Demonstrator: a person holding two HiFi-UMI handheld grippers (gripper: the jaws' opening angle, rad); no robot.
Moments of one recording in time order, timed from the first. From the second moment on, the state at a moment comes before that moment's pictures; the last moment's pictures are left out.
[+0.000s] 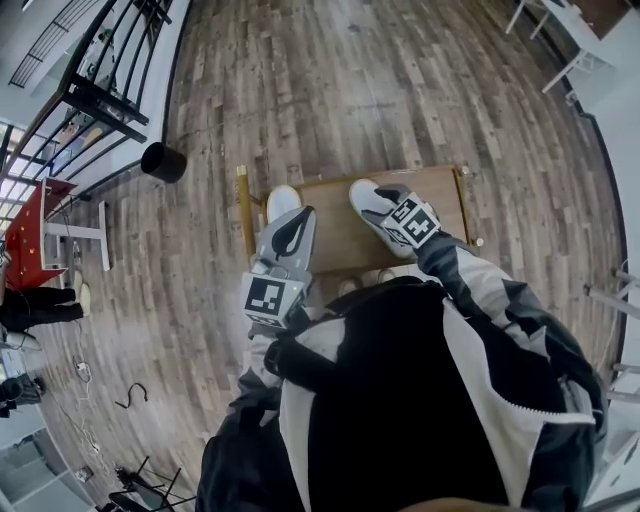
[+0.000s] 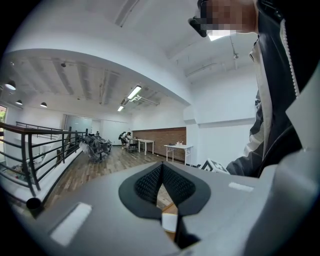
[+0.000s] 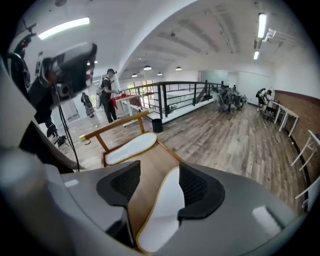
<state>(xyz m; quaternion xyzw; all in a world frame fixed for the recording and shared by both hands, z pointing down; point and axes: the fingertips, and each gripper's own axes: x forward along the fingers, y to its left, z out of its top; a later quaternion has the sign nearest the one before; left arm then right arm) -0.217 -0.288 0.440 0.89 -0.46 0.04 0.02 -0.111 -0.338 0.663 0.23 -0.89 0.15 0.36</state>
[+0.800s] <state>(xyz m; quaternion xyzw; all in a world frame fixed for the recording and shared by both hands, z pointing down) -0.243 -0.281 0.454 0.87 -0.49 0.05 0.06 -0.065 -0.347 0.802 0.21 -0.79 0.24 0.53</state>
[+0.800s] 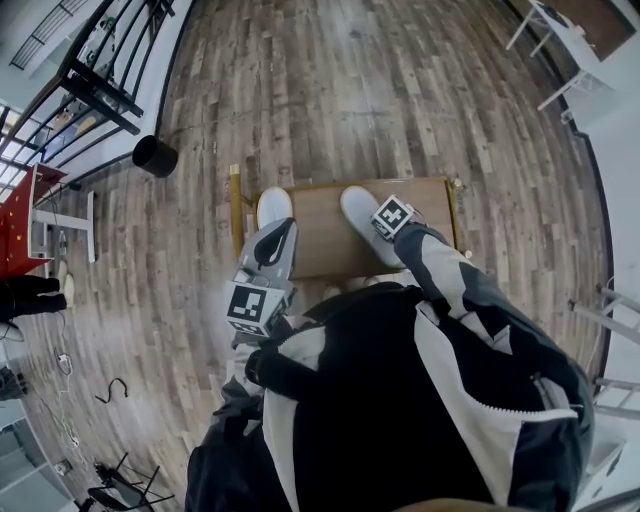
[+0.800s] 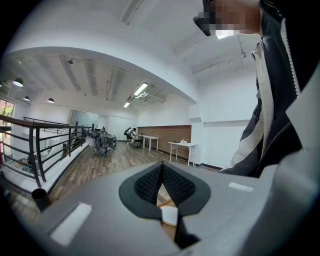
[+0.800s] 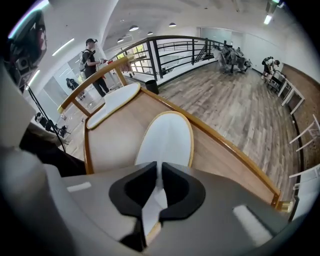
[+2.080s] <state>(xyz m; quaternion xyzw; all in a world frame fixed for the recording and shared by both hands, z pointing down) -0.211 -0.291 0.448 0.90 -0.44 0.02 0.07 -0.077 -0.301 0.473 0.31 -0.94 0.11 0.12</state>
